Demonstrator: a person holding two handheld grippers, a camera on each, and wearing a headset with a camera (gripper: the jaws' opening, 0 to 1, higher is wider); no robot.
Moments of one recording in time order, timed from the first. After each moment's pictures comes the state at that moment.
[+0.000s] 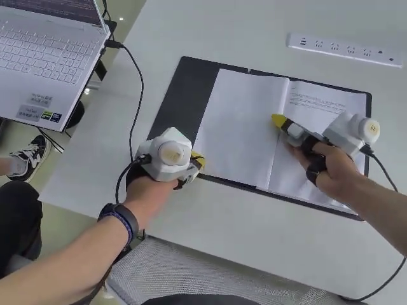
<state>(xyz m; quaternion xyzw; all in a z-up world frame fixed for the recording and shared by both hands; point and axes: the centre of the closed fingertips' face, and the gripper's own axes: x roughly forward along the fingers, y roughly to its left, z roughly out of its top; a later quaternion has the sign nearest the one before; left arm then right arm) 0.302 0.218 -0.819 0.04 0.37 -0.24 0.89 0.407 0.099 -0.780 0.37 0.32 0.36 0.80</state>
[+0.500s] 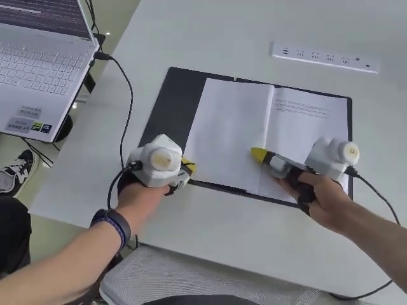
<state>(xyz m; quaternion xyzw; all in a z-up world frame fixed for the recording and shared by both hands) 0.301 0.218 -0.819 0.05 0.37 -0.25 0.89 0.333 0.108 -0.781 0.32 0.36 0.41 0.78</state>
